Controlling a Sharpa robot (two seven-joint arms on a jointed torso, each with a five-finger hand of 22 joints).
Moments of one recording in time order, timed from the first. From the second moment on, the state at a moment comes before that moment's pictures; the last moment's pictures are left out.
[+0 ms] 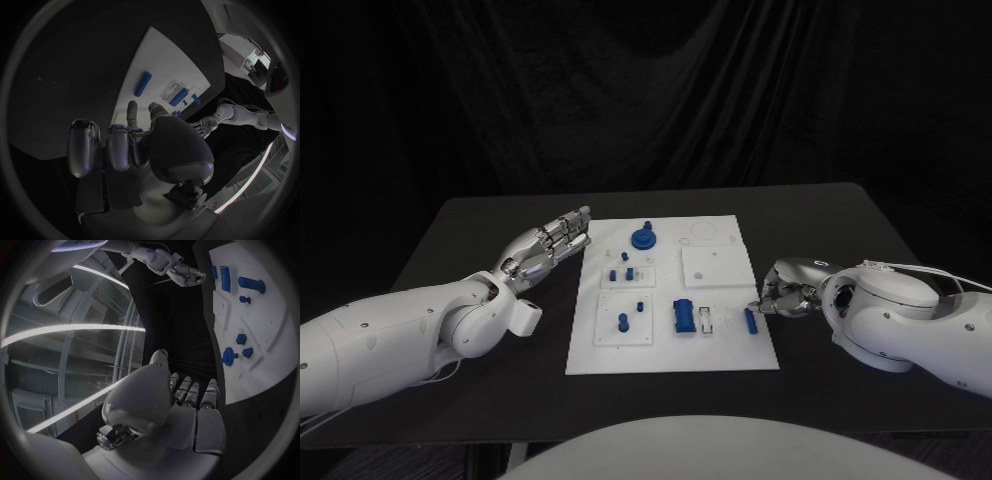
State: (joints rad) left arm 1.02 -0.91 -0.21 1.37 -0.19 0.01 0.68; left_hand 1.57 0.22 -0.24 0.27 0.53 0.21 0.00 0.03 0.03 0.05 0.14 0.21 0.03 0.00 0.12 0.01 0.00 0.17 0.04 0.26 0.02 0.08; right arm 1.15 -1.04 -0.25 1.78 -1.45 -0.19 -0.53; right_hand 1.18 0.02 -0.02 0.25 0.37 0.91 0.05 0.41 0.79 1.46 -0.02 1.57 1.31 1.47 -0.08 1.49 1.31 0.04 1.47 0.03 1.42 1.31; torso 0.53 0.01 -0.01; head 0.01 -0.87
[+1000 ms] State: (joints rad) left arm 1.02 -0.91 -0.21 1.37 -0.19 0.01 0.68; left_hand 1.58 0.22 -0.23 0.26 0.53 0.23 0.01 0.04 0.03 0.05 0.14 0.21 0.03 0.00 0.12 0.01 0.00 0.17 0.04 0.26 0.02 0.08; right arm 1.05 -0.95 -0.24 1.73 -1.59 -0.18 -0.60; right_hand 1.18 0.01 0.04 0.26 0.52 0.91 0.06 0.37 1.05 1.47 -0.03 1.57 1.31 1.47 -0.08 1.49 1.31 0.04 1.47 0.03 1.42 1.31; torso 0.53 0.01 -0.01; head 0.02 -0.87
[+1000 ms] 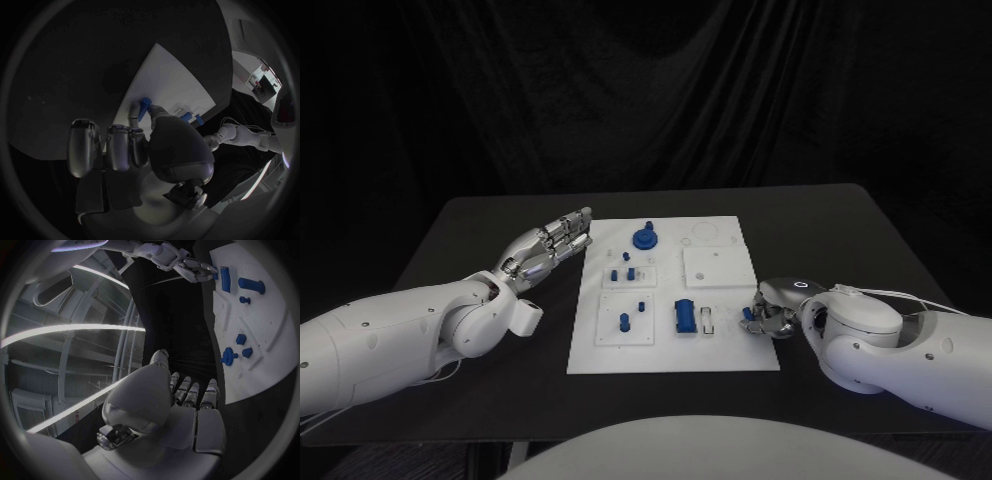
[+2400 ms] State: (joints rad) left arm 1.02 -0.91 -0.21 1.37 -0.19 0.01 0.68; left_hand 1.59 0.23 -0.22 0.25 0.53 0.24 0.04 0.04 0.03 0.06 0.14 0.22 0.03 0.00 0.13 0.01 0.00 0.17 0.03 0.26 0.02 0.08; right arm 1.07 -0.94 -0.25 1.75 -0.93 -0.35 -0.38; right_hand 1.23 -0.03 0.28 0.20 0.71 0.91 0.07 0.36 0.76 1.46 -0.01 1.57 1.31 1.47 -0.07 1.51 1.31 0.04 1.47 0.04 1.42 1.31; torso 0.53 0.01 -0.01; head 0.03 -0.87
